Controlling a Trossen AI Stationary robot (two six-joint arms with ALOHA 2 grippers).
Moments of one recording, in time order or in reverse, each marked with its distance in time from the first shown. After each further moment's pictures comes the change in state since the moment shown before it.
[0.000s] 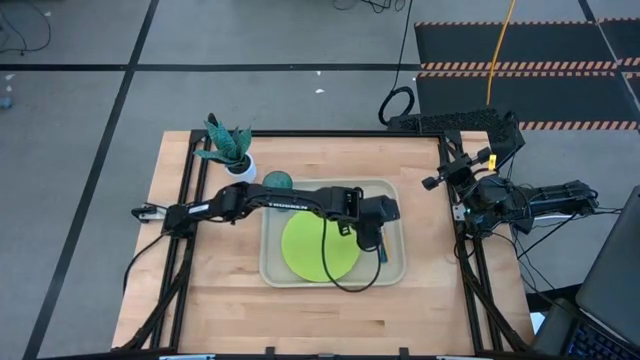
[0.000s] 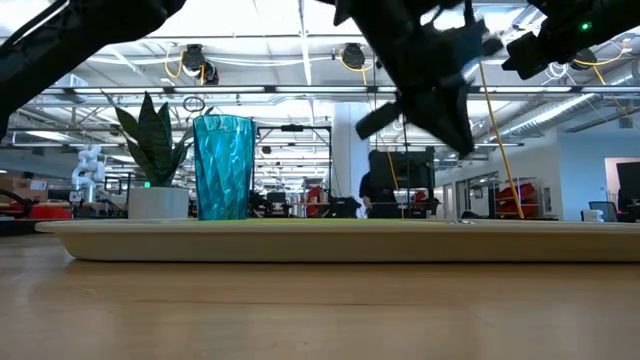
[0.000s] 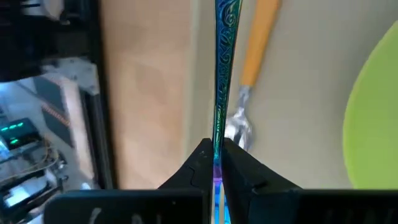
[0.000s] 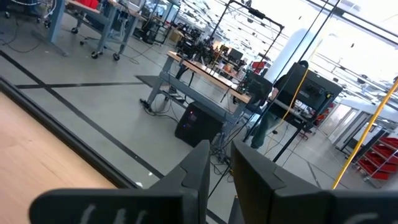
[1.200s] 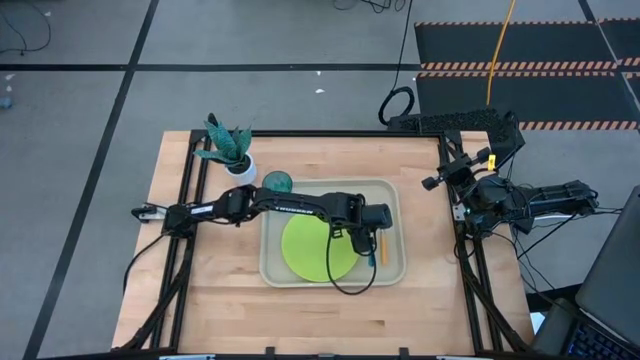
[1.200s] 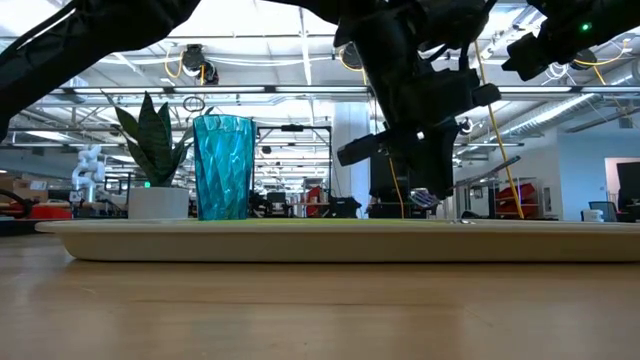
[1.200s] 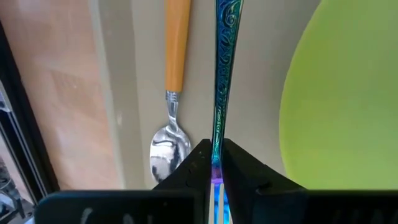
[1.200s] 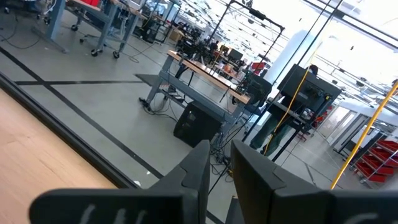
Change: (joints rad) left arm -0.003 0.058 -0.005 -0.106 -0.008 0.018; right arm 0.000 0.000 0.000 -0.007 0.000 -0.013
